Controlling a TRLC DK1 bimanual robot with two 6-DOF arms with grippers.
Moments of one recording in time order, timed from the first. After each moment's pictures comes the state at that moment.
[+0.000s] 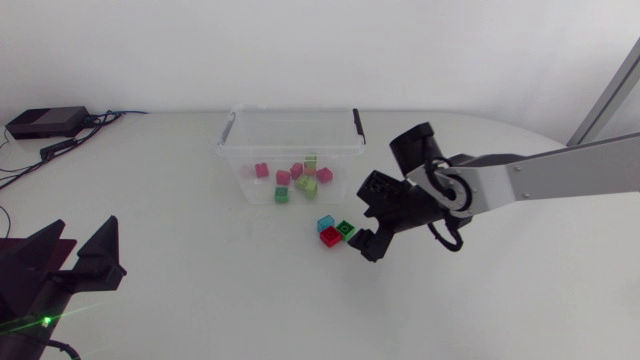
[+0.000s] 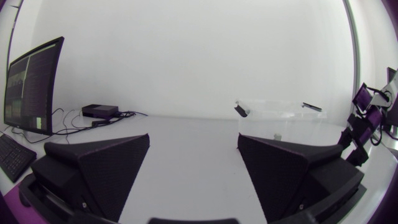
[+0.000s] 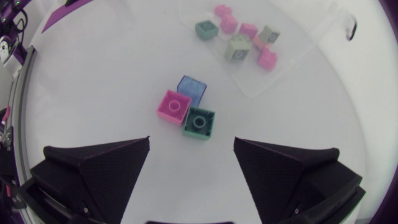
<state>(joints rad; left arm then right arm) 0.05 0.06 0.03 -0.01 -0.02 -0.02 0.44 1.76 0.92 -0.18 -0.23 -0.52</state>
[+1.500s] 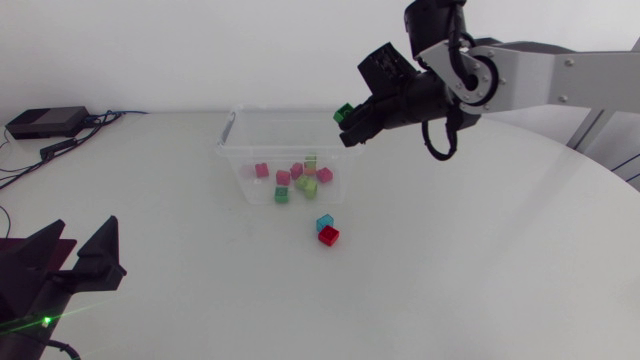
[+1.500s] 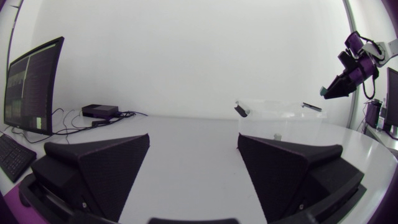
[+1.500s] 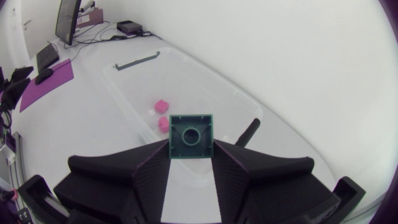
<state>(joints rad) 0.05 0.06 0.03 -0.01 -0.02 -0.02 0.44 1.72 1.35 -0.24 -0.16 -0.32</state>
